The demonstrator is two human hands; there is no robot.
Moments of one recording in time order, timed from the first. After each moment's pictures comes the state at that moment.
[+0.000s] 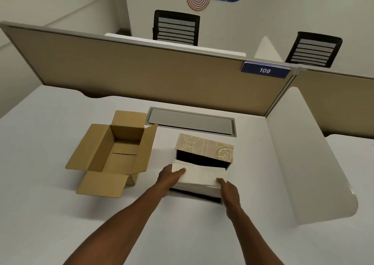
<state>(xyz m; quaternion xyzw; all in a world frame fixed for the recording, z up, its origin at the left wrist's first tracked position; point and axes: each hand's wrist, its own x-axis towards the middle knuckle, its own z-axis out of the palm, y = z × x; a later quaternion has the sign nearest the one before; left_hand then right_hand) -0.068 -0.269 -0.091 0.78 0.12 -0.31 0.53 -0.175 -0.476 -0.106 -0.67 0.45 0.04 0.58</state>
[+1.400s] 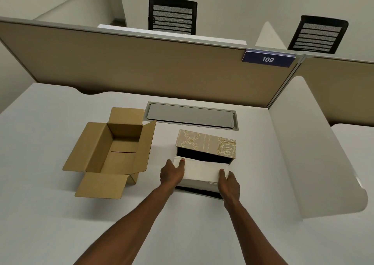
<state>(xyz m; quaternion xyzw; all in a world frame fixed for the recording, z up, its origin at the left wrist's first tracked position) -0.063 -0.288 -0.097 0.85 0.15 -0.26 0.43 -0.157 -0.460 -0.107 -0.75 0.44 0.01 0.49</state>
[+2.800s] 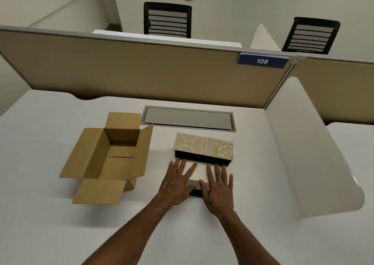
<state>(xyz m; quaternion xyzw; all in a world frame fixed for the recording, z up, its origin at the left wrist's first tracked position) -0.081 -0.274 -0.127 0.93 -0.34 -0.08 0.10 -0.174 -0.444 -0.135 -0.98 0.15 -0.03 0.13</state>
